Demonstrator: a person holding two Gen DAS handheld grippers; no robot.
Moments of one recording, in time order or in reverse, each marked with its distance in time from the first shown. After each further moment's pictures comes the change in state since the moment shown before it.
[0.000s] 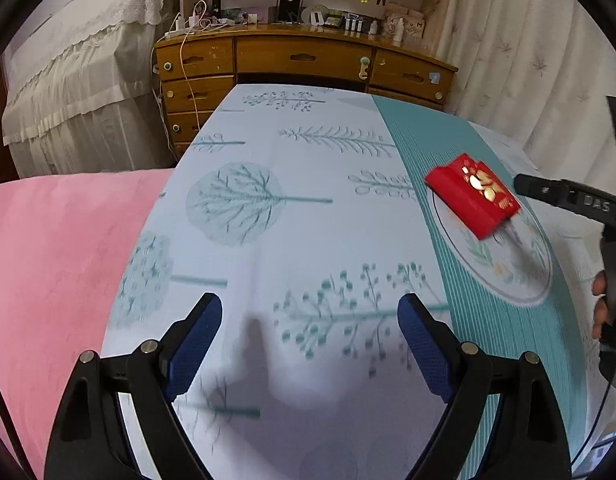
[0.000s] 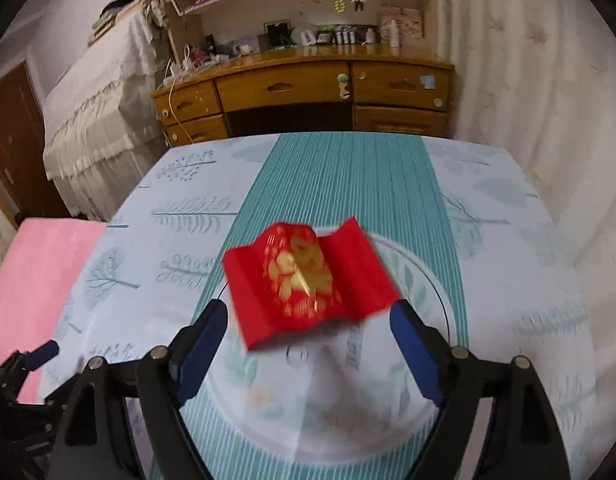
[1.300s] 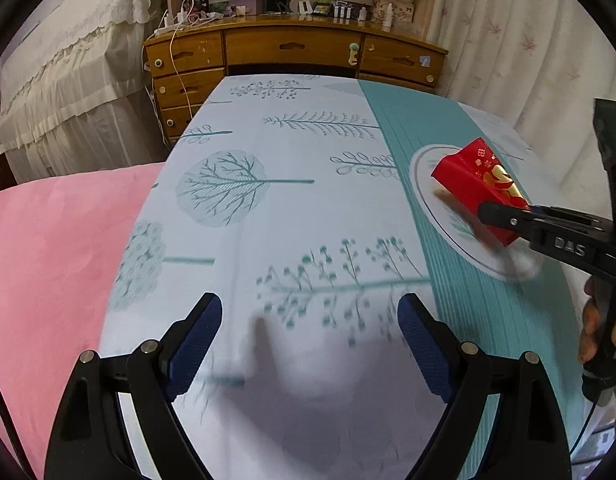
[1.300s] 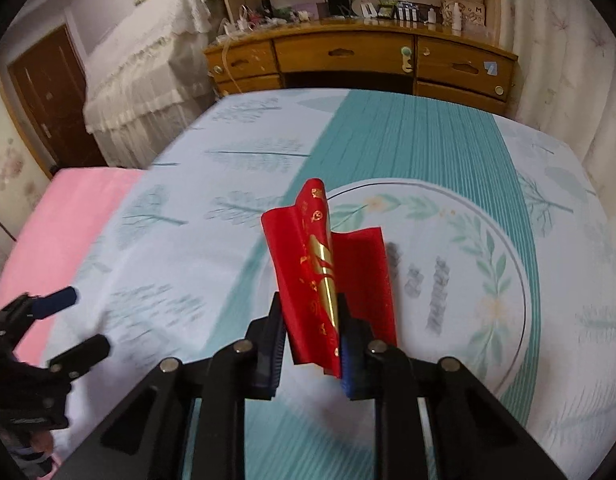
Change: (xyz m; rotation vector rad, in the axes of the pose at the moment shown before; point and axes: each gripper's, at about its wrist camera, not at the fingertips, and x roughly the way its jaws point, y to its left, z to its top) left arm -0.025 -0.015 -0.020 0.048 0.048 -0.005; right arm -0.001 0.035 -0.039 -0.105 0.088 0.161
